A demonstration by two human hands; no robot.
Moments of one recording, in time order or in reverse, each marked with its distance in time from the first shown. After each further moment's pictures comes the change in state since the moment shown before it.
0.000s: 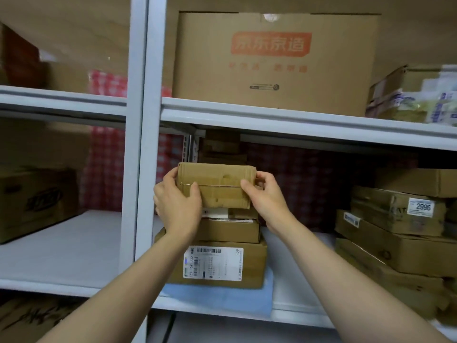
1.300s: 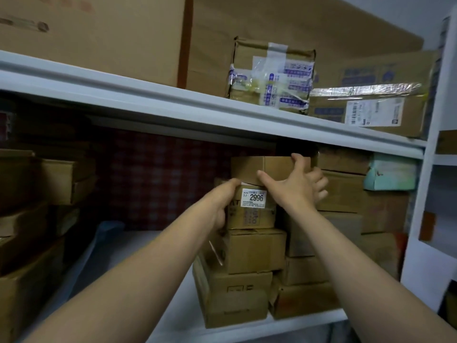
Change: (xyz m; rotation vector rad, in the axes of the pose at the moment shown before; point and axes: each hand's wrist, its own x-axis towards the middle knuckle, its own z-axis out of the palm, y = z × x) left_hand -0.187 0.176 0.348 -0.247 -1.094 -0.533; right_hand 0.049 0.047 -0.404 -1.004 0.727 0.107
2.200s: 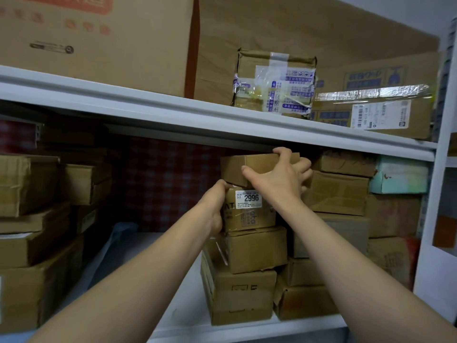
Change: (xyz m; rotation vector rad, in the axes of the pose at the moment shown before) left_hand -0.034 -0.001 -0.004 -0.242 0.060 -0.085; right_hand -0.016 -0.039 -0.009 0.182 -0.041 -0.122
